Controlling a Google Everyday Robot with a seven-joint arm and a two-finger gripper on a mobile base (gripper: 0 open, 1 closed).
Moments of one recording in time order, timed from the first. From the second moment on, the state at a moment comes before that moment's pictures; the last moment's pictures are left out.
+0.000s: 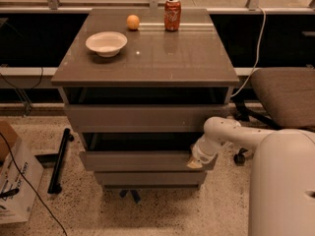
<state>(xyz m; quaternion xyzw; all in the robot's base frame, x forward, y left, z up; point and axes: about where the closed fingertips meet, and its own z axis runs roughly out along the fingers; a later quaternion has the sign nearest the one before) 0.602 -0.162 0.412 -0.61 0.77 0.13 0.11</state>
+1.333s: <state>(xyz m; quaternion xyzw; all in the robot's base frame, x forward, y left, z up) 0.583 -0.167 0.401 -0.61 0.78 0.13 0.07</state>
